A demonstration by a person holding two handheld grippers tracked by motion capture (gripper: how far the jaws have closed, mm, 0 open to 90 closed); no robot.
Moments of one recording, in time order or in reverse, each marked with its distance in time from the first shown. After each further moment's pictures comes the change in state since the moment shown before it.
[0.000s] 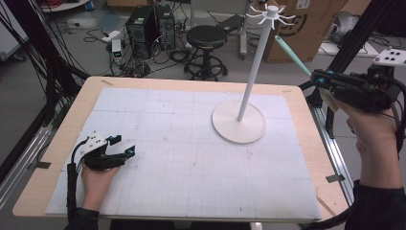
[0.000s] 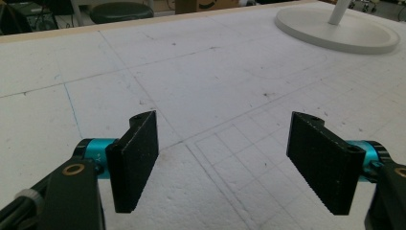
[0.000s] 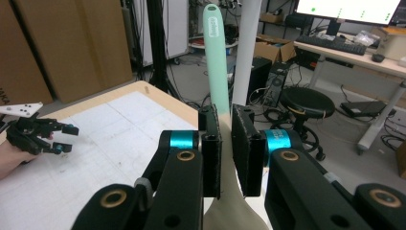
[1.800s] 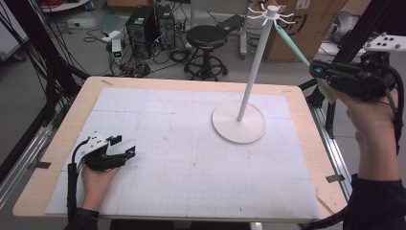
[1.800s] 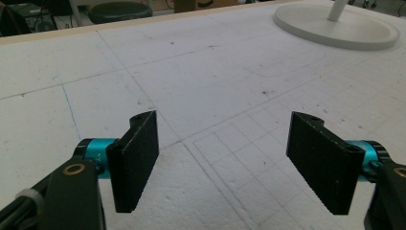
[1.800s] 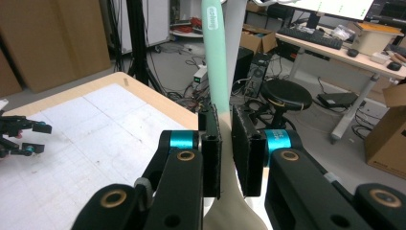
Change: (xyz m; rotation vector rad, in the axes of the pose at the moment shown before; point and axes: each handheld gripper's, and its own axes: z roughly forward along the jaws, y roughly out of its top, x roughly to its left) left arm -0.001 0.000 0.000 0.007 -0.003 0.016; right arm 0.002 0.021 0.011 0.057 -0.082 -0.031
